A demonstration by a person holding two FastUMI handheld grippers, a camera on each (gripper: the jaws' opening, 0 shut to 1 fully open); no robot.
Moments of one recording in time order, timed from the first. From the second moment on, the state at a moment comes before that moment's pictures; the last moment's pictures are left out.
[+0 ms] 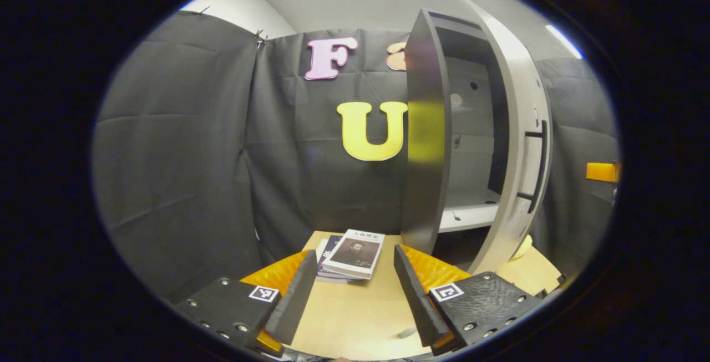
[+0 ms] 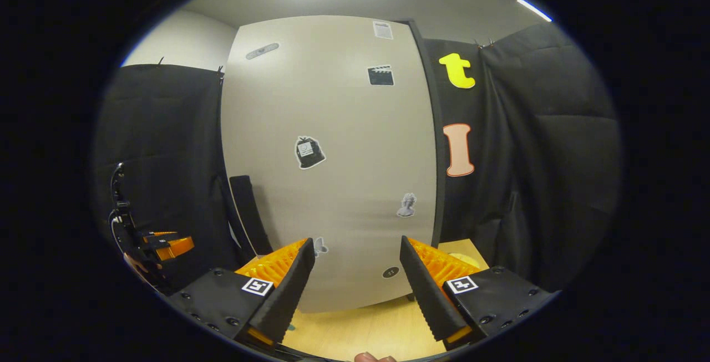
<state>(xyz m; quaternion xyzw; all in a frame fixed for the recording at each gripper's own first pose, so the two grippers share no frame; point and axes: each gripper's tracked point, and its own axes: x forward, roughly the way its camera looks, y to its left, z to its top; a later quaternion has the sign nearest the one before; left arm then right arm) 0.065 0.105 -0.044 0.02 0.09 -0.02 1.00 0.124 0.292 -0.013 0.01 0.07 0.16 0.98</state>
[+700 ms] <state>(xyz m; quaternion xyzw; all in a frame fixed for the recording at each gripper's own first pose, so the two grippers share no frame) 0.008 0.002 -0.012 0.01 0.05 -0.01 1.00 0.122 0.167 -0.033 0.02 0.08 0.14 0.99</state>
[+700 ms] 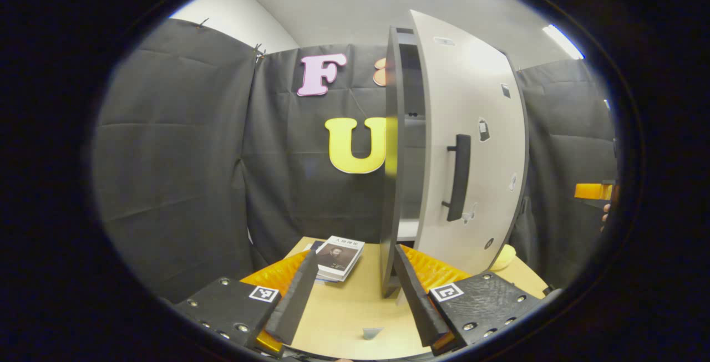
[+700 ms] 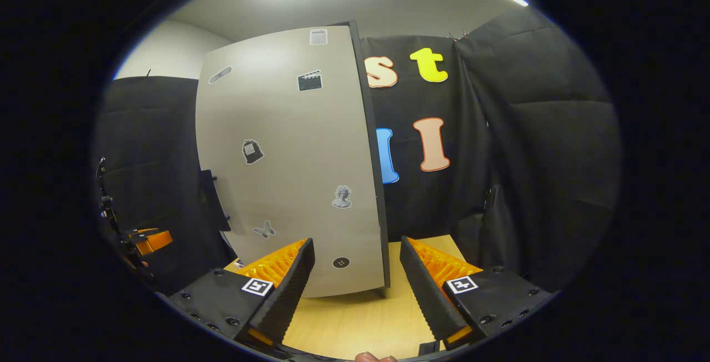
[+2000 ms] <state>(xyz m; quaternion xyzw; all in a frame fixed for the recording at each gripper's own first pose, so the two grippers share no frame) 0.023 -0.067 0.004 -0.04 -0.01 -0.04 1.00 0.123 0.129 -0.023 -0.05 0.01 0.05 1.00</state>
